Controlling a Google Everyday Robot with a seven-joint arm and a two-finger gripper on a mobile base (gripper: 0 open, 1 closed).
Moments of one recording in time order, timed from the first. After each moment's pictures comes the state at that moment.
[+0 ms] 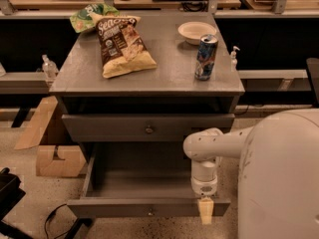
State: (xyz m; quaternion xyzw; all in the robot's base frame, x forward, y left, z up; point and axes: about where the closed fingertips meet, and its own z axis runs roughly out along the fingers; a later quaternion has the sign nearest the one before) arm 0.427 -0.165 0.459 0.70 -0.69 -0.11 0.15
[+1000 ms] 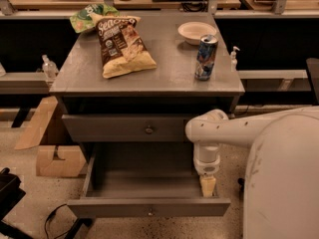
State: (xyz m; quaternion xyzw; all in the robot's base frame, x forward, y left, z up) arm 0.499 -0.179 0.498 0.72 -0.69 -0.03 0.09
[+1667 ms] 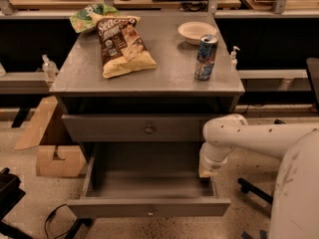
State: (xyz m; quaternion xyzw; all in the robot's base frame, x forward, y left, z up) arm 0.541 -0.183 0.489 0.72 -0.69 -0.02 -0.04
